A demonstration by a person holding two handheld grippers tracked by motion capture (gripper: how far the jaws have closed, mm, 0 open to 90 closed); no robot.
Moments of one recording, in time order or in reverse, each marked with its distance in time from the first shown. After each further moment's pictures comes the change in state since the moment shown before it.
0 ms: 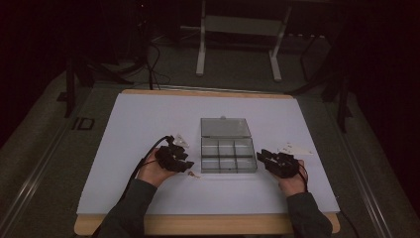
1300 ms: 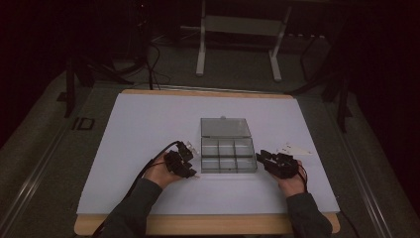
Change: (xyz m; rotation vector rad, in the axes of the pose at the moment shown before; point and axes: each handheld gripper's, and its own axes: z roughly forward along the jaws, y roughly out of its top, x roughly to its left) left arm -0.011 0.005 0.029 0.184 -0.052 0.039; right arm 0.002 -0.001 0.001 0.008 0.007 -0.005
